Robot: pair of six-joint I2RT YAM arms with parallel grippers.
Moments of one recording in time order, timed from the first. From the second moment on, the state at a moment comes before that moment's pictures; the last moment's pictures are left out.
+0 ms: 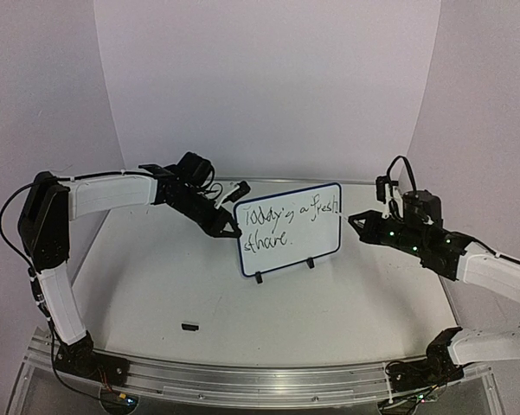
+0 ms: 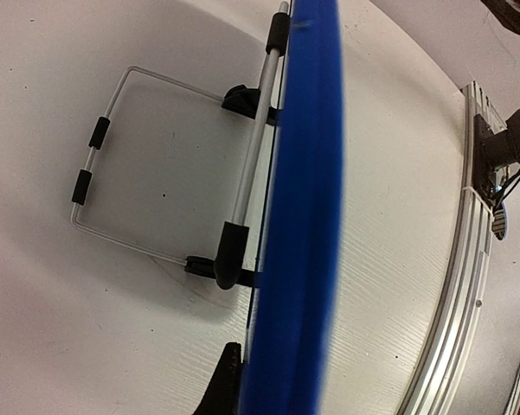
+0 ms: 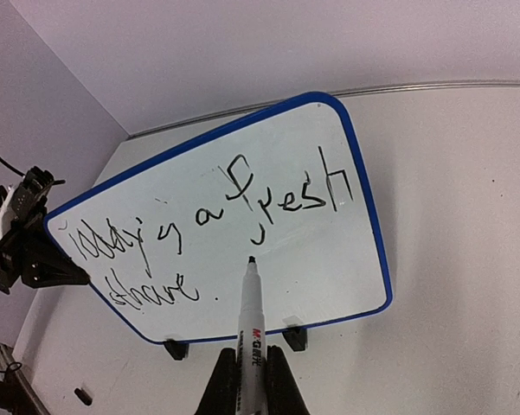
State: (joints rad) left arm -0.66 1.84 1.45 -0.55 0.55 0.12; right arm 0.53 1.06 0.68 0.00 -0.04 0.47
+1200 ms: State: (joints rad) left arm -0.63 1.26 1.02 -0.50 0.37 -0.12; right arm 0.52 0.90 0.72 -0.24 -0.05 0.40
